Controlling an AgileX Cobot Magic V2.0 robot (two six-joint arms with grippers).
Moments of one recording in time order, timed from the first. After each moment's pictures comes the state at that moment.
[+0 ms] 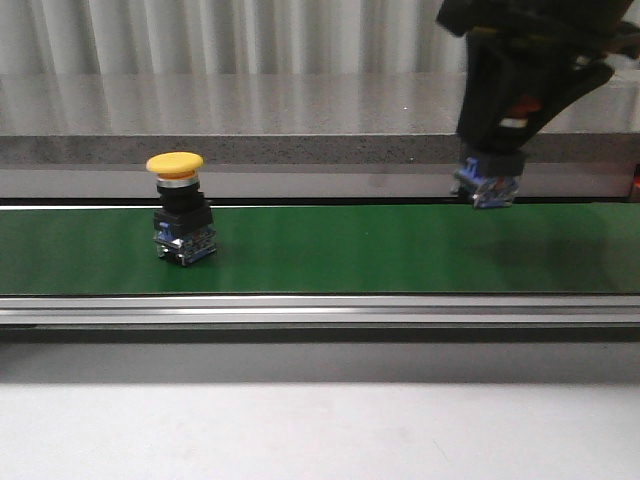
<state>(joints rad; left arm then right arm) -0.12 0.57 -0.58 -0.21 0.67 0.15 0.26 1.56 -1.29 0.24 0.89 -0.18</state>
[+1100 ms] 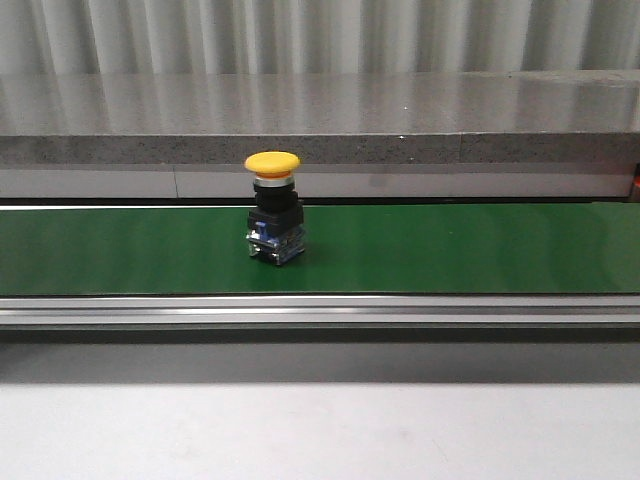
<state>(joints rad) -0.12 0.57 -0.58 -0.21 0.67 0.15 -0.49 1.68 -1.29 0.23 0.75 -0.02</state>
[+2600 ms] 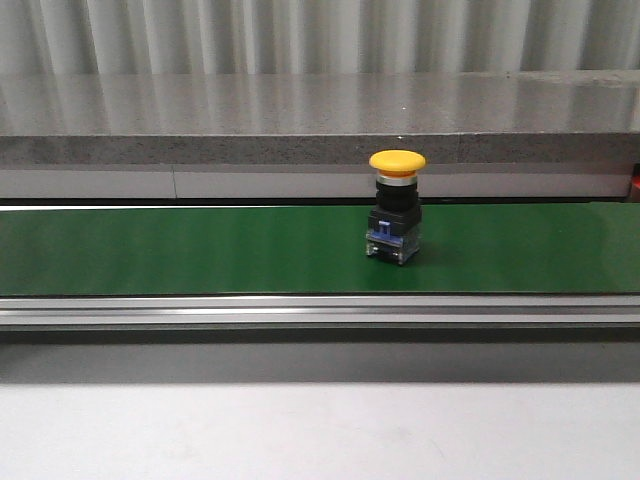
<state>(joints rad) -0.12 0.57 -0.58 -0.21 0.67 0.15 -0.49 1.70 -1.26 0.26 0.57 -0.02</state>
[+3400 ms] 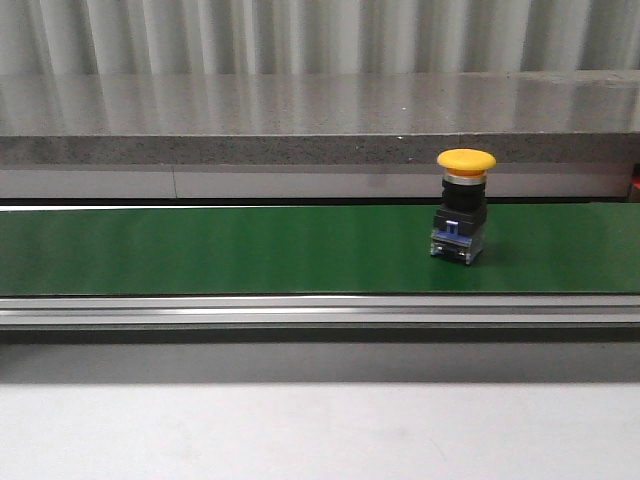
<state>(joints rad) -0.12 0.57 -0.58 -0.21 0.67 0.15 -0.19 1.28 -1.14 0.26 0.81 -0.08</state>
